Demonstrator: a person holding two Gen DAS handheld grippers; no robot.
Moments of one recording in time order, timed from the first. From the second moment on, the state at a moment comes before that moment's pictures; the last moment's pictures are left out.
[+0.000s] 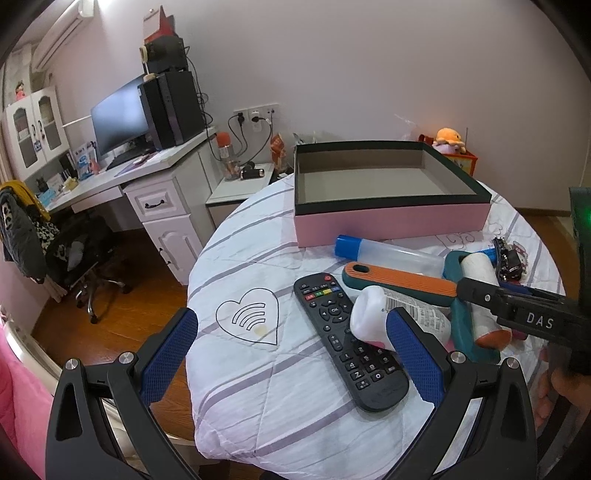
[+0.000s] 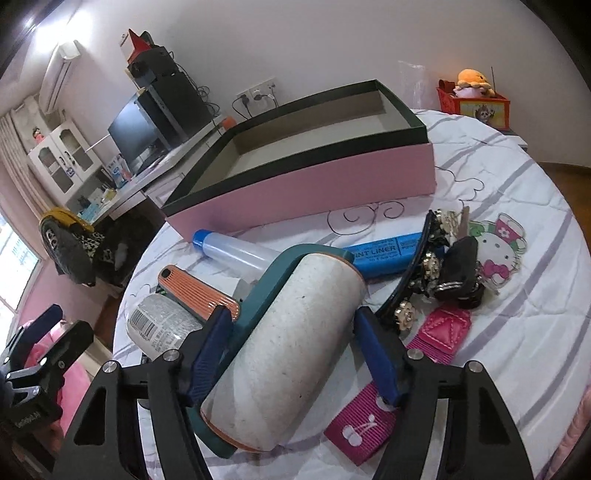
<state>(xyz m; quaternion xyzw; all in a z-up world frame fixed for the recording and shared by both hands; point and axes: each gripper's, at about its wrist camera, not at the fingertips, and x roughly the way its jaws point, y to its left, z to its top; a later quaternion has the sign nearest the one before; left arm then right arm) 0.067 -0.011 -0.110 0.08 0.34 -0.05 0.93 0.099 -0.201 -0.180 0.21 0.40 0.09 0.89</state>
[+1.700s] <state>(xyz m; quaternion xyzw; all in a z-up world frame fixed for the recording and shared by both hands) 0.131 -0.033 -0.070 0.07 0.29 -0.03 0.95 0.226 -0.188 -0.088 0.00 0.32 0.17 0.93</state>
